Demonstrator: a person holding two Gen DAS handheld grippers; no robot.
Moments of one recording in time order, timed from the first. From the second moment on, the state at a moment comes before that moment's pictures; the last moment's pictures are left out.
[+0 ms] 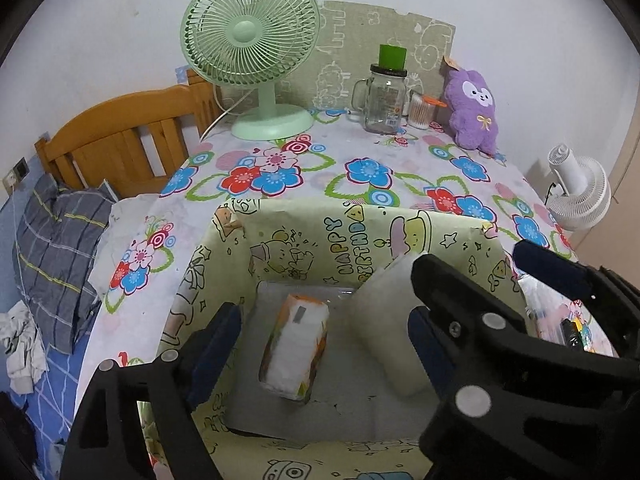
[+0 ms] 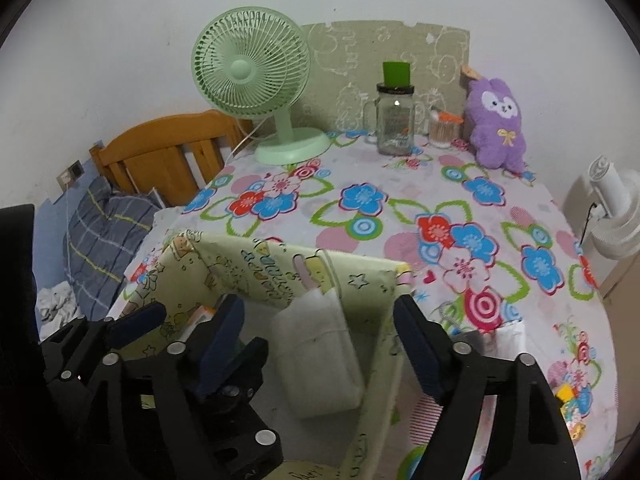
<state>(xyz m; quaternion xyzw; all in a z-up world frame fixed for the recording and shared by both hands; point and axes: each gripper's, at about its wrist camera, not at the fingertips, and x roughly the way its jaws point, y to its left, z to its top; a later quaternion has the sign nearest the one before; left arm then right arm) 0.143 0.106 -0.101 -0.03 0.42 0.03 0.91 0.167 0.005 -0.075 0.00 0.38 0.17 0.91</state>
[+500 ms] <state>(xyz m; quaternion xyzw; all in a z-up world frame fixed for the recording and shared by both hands) 0.123 0.084 -0.080 -0.02 0.39 0.02 0.92 0.142 -0.020 -0.050 0.00 0.35 0.15 0.93</state>
